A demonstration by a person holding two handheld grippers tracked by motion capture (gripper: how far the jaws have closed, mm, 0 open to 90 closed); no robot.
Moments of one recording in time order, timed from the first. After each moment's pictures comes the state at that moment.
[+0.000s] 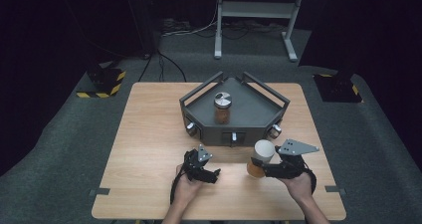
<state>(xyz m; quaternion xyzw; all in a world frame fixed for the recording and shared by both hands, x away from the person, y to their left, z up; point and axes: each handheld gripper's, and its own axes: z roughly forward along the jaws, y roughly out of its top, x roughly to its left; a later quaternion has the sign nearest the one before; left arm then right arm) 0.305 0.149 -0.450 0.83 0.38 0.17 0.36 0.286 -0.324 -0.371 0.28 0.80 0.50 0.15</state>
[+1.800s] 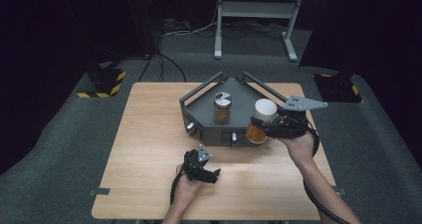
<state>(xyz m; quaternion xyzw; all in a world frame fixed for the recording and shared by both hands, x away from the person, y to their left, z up) 0.305 0.149 -0.450 0.83 0.38 0.16 0.36 0.340 -0.311 -0.286 0.28 0.78 0.54 0.18</state>
